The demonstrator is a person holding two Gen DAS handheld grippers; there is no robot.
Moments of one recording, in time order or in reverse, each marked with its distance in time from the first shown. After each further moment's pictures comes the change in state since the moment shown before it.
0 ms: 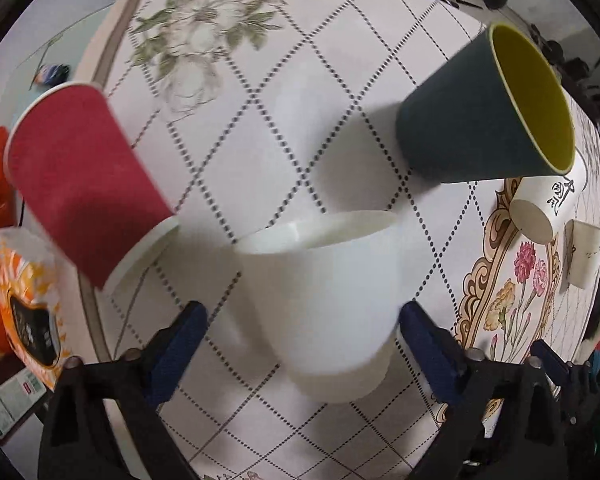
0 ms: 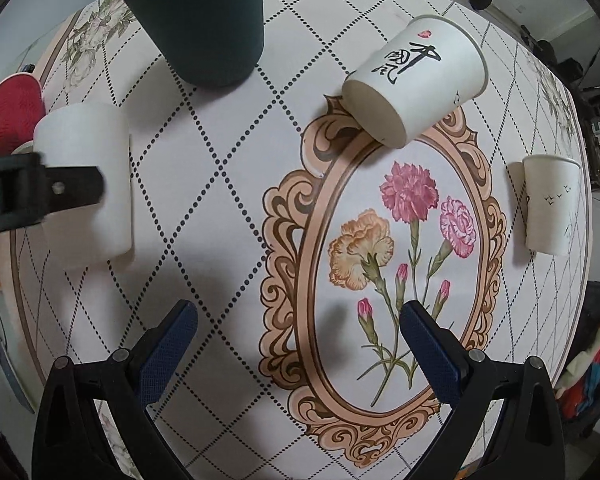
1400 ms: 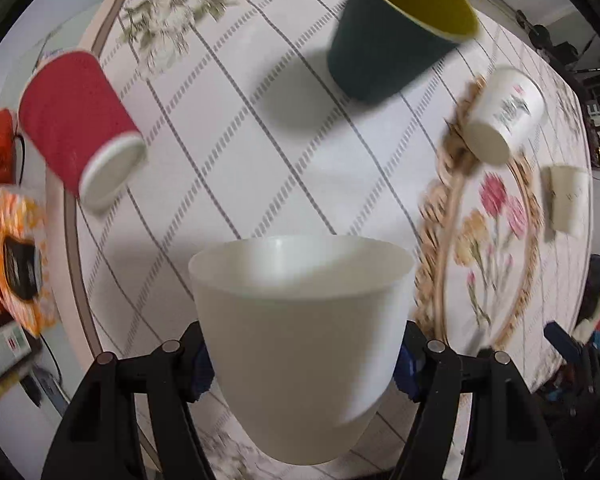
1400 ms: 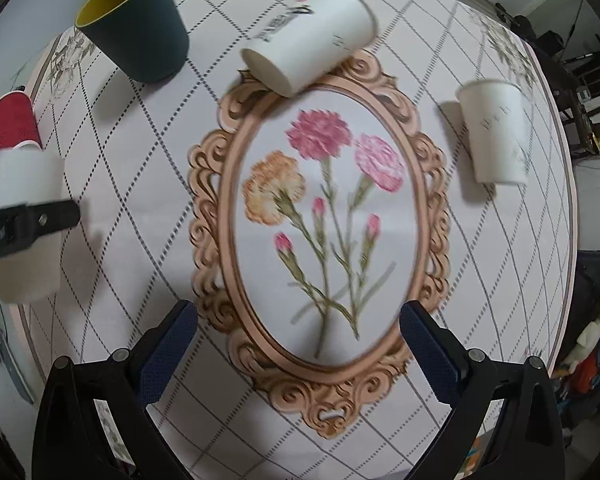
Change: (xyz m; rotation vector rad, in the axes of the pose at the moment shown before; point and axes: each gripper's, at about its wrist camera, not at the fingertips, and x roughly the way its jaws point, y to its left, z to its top) left arm -0.003 -0.043 -0.078 0.045 0.046 -0.036; right arm -0.016 -0.067 -0.066 0.096 -0.032 0.040
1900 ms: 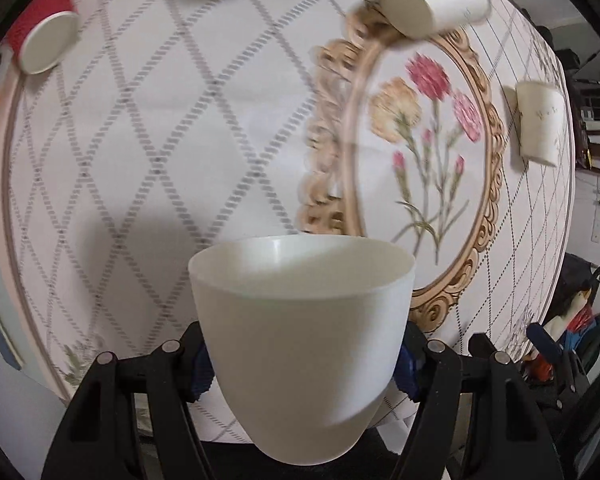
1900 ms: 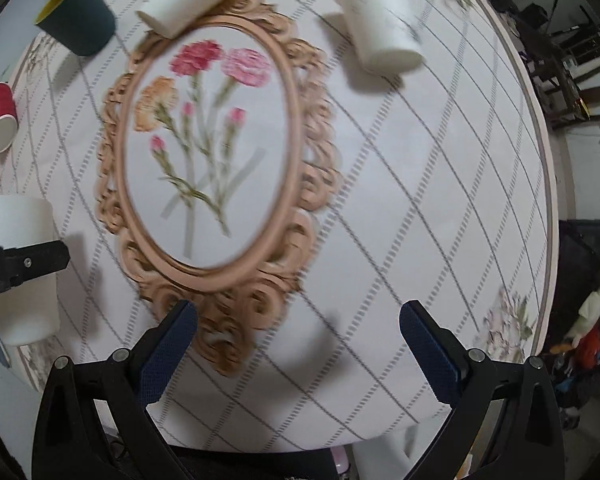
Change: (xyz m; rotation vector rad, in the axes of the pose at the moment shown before) left arm 0.049 -0.100 -0.055 -0.078 0.100 -0.088; right arm -0.006 -0.131 -0.099 0.057 0.038 -0.006
